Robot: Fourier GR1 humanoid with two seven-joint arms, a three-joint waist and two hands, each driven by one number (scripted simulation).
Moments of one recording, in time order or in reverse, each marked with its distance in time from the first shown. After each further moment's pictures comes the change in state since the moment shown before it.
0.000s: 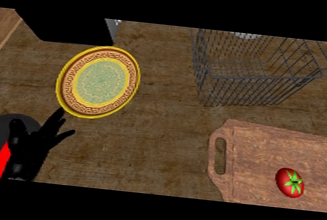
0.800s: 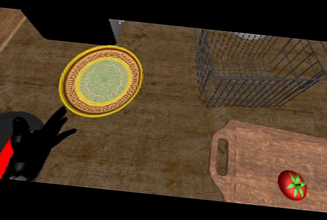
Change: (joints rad) left arm -0.005 -0.031 0.026 -0.003 -0.043 -0.020 0.023; right arm 0.115 0.290 0.170 -0.058 0.297 -0.116 -0.077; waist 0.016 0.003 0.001
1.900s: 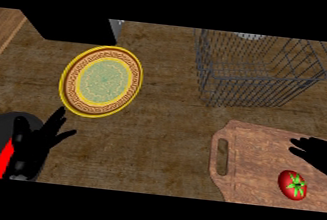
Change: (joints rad) left arm 0.003 -0.043 0.057 0.015 -0.064 -0.039 0.019; right arm 0.031 0.213 0.206 0.198 0.444 -0.223 -0.198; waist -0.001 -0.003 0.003
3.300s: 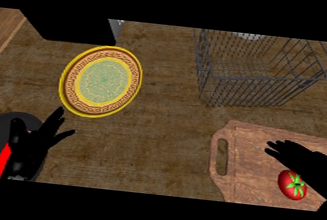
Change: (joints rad) left arm 0.012 -0.048 0.074 0.007 -0.052 -0.074 -0.012; right arm -0.062 0.175 0.112 0.242 0.296 -0.132 -0.048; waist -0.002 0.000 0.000
